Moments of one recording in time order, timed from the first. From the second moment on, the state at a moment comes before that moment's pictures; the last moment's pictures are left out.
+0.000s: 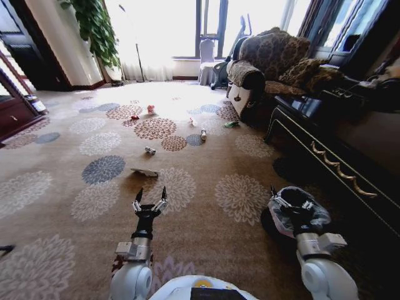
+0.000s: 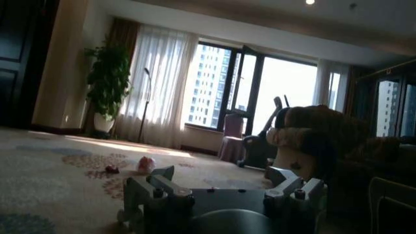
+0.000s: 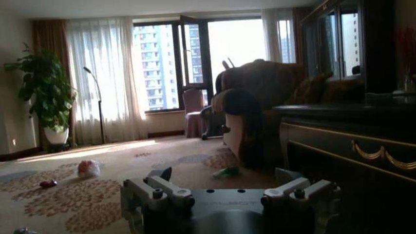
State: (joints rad) left arm 1.73 -1.58 -0.52 -2.21 -0.16 -0.21 0.02; right arm -1.68 1.35 0.79 2.25 0.43 -0.05 -0.02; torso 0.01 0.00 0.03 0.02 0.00
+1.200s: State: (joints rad) left arm 1.72 -1.60 -0.48 -2.17 -0.15 -0.21 0.02; right arm -1.74 1.37 0.81 2.24 0.38 0.00 -0.02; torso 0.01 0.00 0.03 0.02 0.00
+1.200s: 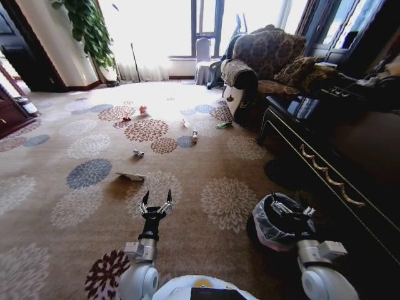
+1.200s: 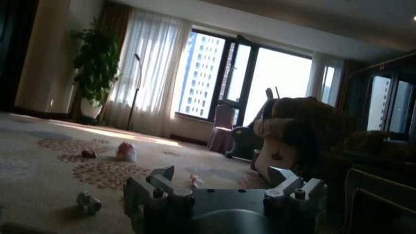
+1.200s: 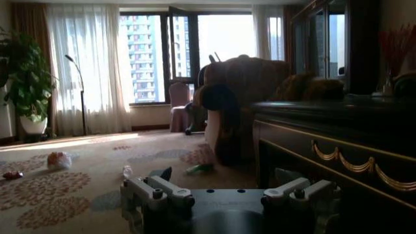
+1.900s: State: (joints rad) left arm 1.72 -1.61 -0.48 -2.15 -0.15 -0.21 0.02; right arm -1.74 1.36 0.81 2.19 0.36 0.04 -0.02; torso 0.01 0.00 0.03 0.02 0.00
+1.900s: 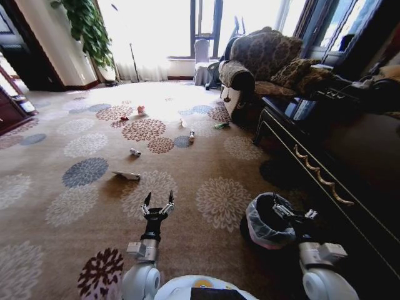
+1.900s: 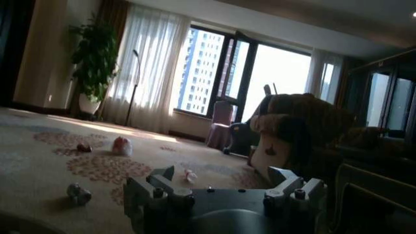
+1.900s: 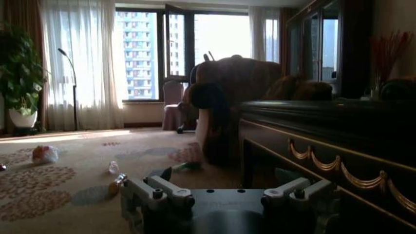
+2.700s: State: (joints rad) left arm 1.72 -1.57 -0.42 -2.16 -0.21 -0.19 0.01; right arm -1.61 0.90 0.76 1.98 0.54 -0.41 -0.02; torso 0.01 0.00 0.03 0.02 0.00
